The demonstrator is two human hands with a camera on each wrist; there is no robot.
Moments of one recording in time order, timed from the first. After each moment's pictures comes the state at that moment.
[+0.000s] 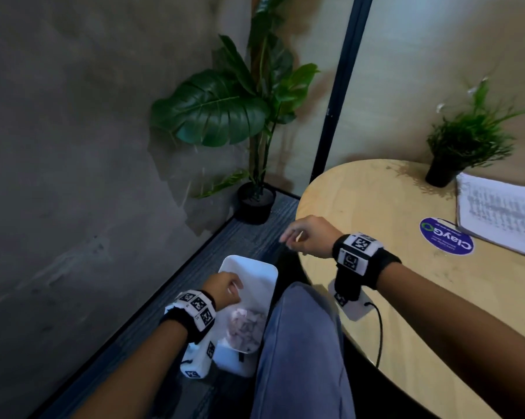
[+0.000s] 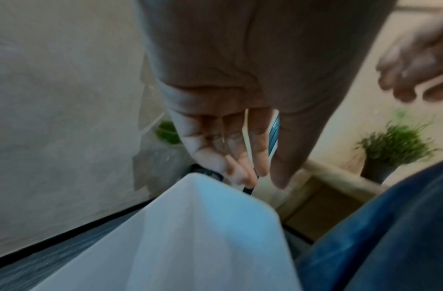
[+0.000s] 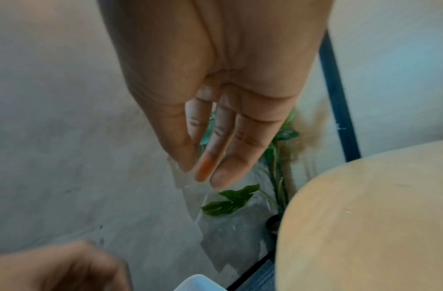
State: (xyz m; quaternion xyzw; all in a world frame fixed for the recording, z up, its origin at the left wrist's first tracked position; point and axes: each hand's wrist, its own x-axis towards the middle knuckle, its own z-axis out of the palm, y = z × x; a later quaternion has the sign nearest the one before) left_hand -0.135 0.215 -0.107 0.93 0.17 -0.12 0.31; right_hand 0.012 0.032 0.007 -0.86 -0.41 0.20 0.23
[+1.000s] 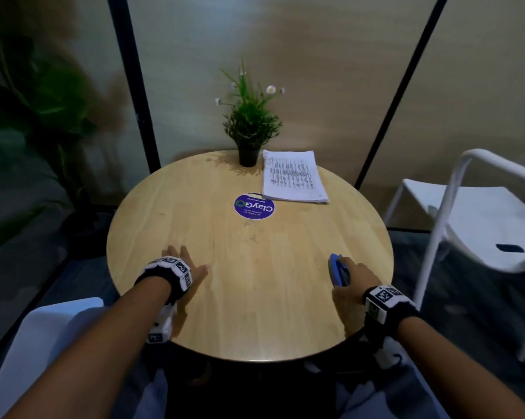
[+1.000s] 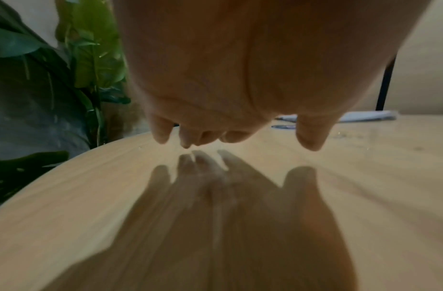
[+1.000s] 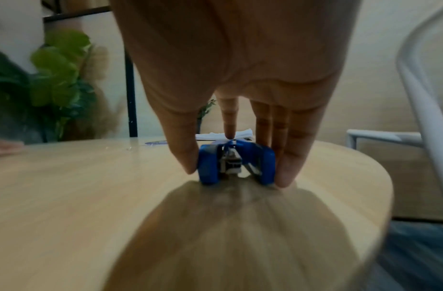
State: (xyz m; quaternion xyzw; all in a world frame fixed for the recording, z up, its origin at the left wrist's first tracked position) left_hand 0.032 -0.035 -0.086 0.96 0.12 -0.22 0.07; right_hand -0.024 -0.414 -0.044 -0.96 0.12 0.19 0.14
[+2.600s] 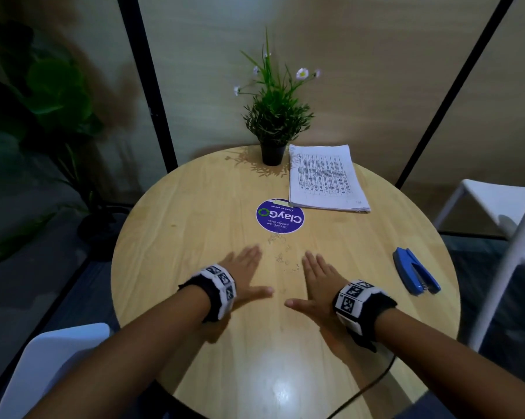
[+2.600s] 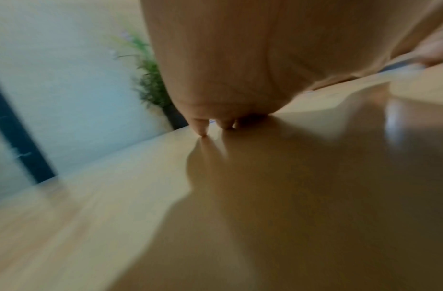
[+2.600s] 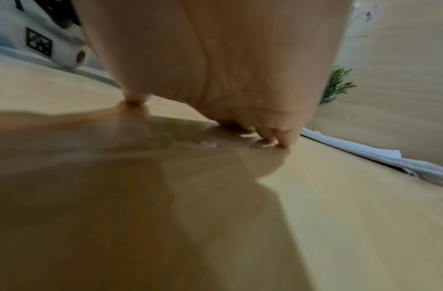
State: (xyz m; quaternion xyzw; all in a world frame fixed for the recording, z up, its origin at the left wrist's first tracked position) left_hand 0.095 -0.088 -0.093 0.95 -0.22 -0.24 0.01; right_hand 0.070 -0.306 -0.080 -0.96 -0.12 0.26 -0.02
